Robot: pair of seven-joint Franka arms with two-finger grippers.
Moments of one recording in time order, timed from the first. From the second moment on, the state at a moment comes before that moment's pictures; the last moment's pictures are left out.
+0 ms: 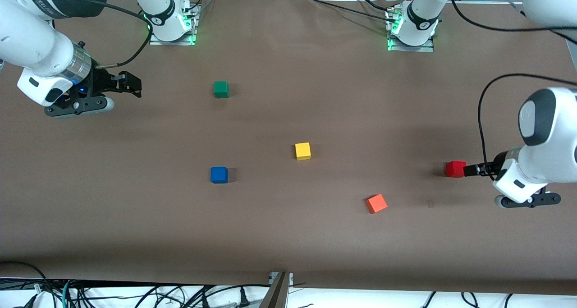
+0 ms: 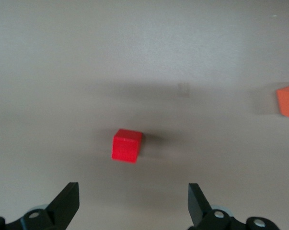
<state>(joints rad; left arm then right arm) 0.12 0.59 -0.10 -1.32 0.13 1.74 -0.11 0.19 0.02 -0.01 -1.74 0.02 1.64 0.01</state>
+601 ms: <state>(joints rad) 0.21 0.60 -0.10 -1.64 0.09 2.11 -0.02 0.19 0.02 -0.01 -1.74 0.02 1.63 0.01</state>
